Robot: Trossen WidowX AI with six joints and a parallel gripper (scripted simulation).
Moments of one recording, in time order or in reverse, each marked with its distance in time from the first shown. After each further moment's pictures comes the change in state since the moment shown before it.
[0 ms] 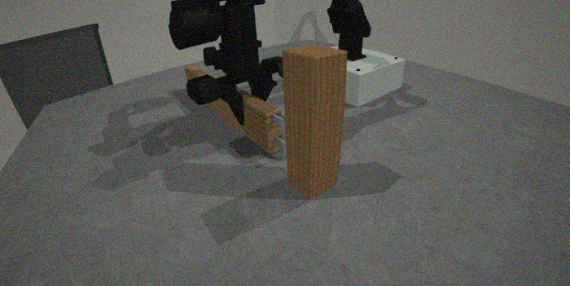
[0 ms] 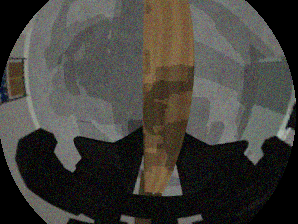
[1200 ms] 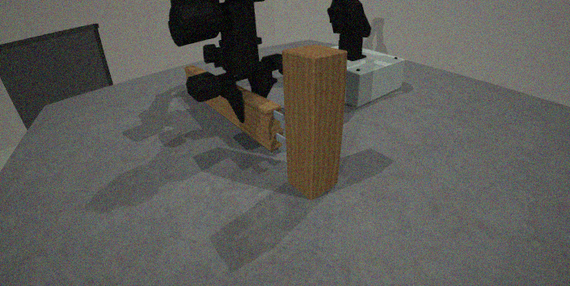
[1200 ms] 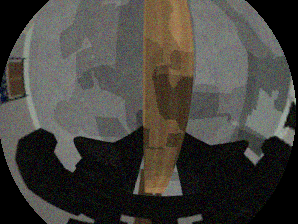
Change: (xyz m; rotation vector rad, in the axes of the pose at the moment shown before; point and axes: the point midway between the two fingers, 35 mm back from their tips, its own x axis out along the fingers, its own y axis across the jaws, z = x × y) arm -0.005 -0.001 0.000 -0.001 0.001 -0.003
